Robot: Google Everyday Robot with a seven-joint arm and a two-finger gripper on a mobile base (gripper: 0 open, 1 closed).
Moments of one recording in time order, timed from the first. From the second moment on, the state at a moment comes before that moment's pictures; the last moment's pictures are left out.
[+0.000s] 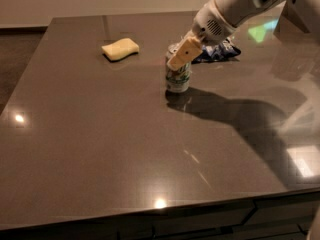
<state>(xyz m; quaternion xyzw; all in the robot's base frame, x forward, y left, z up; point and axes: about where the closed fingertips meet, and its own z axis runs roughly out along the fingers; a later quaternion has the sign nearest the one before) 0.617 -0.057 0.937 -0.54 0.78 0.20 0.27</state>
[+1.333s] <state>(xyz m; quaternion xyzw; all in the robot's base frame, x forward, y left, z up) 0.713 -0.139 0.922 -0.44 0.84 0.14 0.27</state>
